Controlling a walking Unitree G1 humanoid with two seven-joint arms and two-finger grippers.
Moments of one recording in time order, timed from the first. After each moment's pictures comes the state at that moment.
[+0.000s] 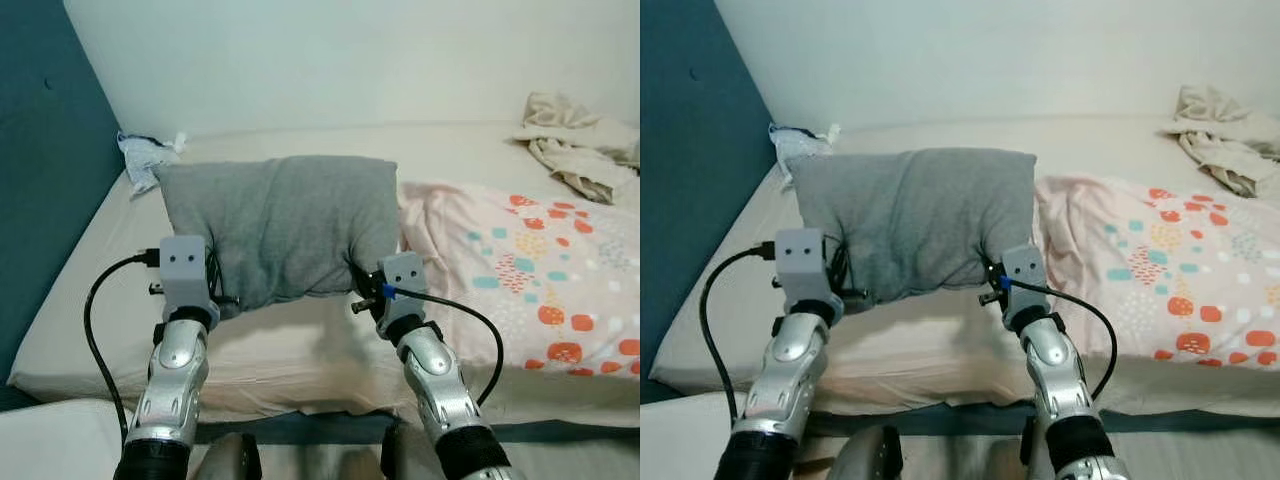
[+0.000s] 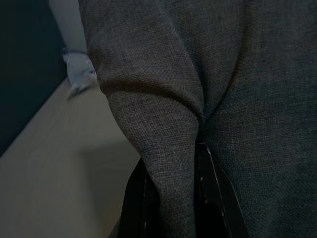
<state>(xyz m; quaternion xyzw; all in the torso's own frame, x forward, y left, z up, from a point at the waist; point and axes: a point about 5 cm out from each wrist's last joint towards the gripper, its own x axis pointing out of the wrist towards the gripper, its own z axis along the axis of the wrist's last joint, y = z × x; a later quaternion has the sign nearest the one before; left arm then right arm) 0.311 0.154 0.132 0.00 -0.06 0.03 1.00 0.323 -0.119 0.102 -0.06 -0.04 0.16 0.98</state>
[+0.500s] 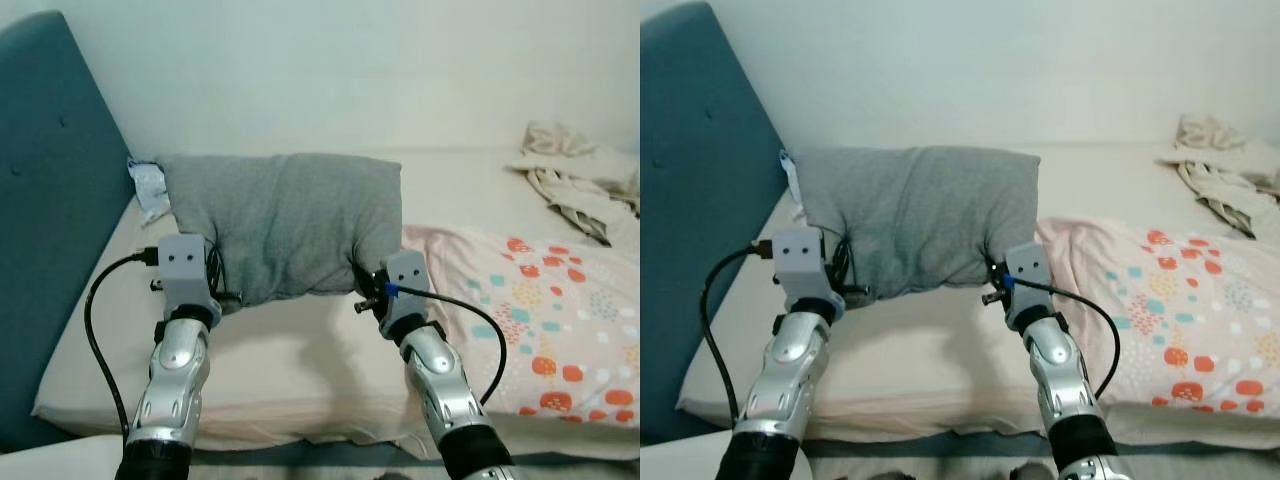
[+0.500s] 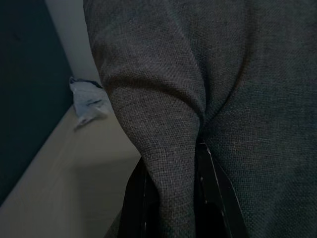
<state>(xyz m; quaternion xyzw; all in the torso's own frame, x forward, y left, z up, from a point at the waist) 0.310 0.154 0.136 -0.01 -0.08 0.02 1.00 0.324 -0.120 0.101 -0.06 -0.03 0.16 0.98</state>
